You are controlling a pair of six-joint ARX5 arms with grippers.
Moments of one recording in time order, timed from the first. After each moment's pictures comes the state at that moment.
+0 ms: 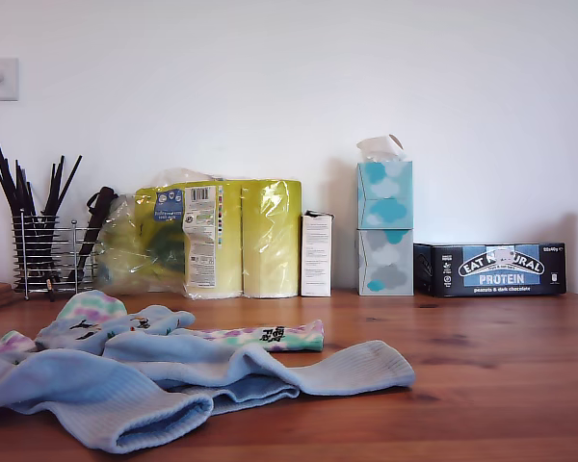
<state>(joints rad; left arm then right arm) -0.41 0.54 0.76 -0.84 0.20 0.03 0.22 0.42 0.75 -0.76 -0.35 -0.05</state>
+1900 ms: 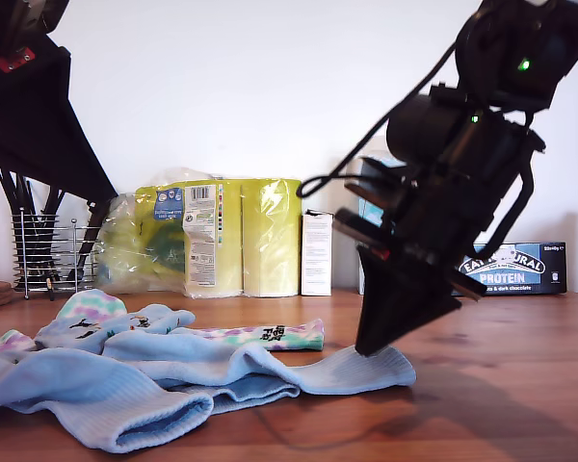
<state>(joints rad) -0.46 1.08 0.76 -0.55 0.40 0.11 0.45 1.82 1.05 -0.40 -0.39 0.00</state>
